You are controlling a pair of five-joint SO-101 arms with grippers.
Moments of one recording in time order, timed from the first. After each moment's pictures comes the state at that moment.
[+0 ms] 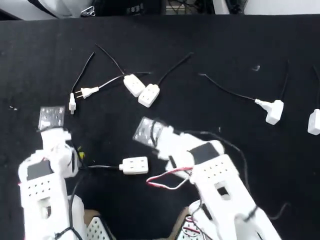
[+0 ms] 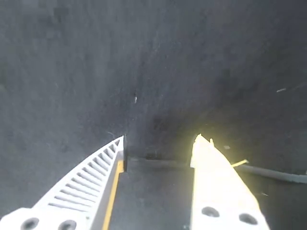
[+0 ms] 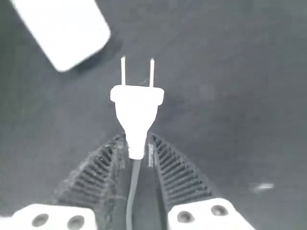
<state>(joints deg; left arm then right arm) -22.1 -63.8 71.3 60.6 -16.7 -22.1 -50.1 63.5 63.4 41.8</state>
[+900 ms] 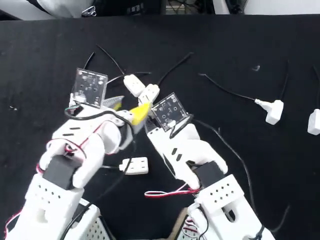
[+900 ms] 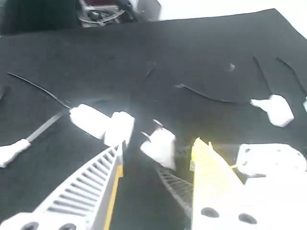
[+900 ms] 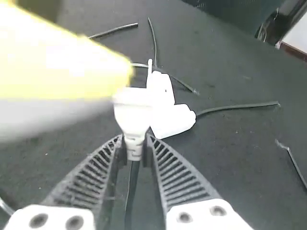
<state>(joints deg) 21.4 -63.9 45.8 49.9 8.8 -27.0 -64.0 73.1 29.0 10.9</state>
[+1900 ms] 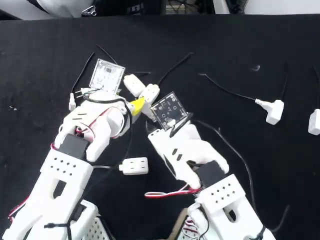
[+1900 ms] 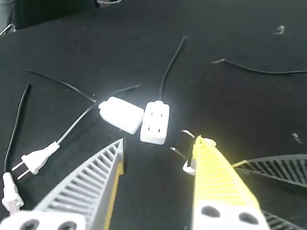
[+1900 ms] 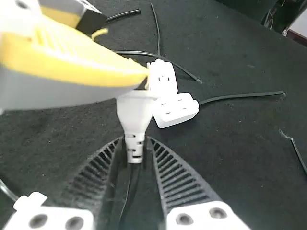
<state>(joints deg) 13.9 -49.1 49.8 37.8 -3.6 -27.0 -64.0 71.1 34.7 10.4</state>
